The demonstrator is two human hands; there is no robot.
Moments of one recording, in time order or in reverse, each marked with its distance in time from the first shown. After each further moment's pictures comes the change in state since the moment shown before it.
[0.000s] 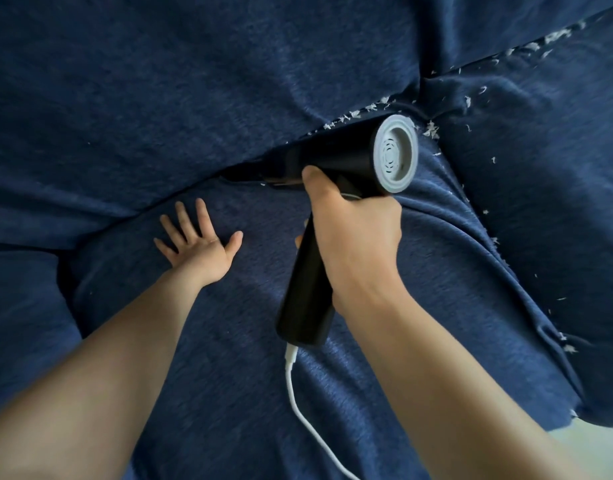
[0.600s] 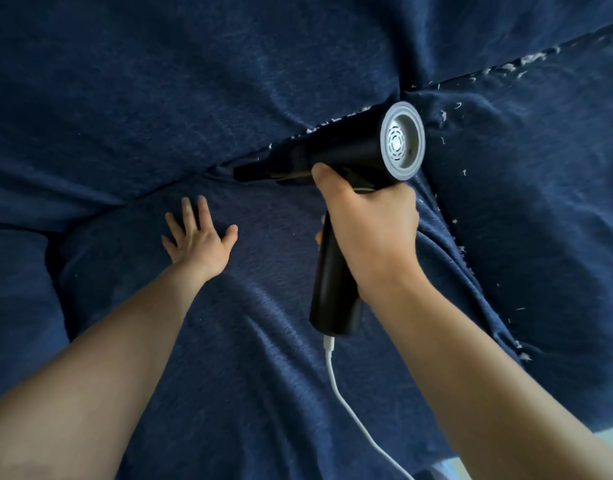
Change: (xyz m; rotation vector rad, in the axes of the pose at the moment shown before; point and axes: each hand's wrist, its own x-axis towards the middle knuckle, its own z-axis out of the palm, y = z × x) left_hand -0.037 0.039 -0.005 -0.131 0.025 -0.033; right_hand 0.008 -0.026 -0.067 -0.169 -0.082 -0.153
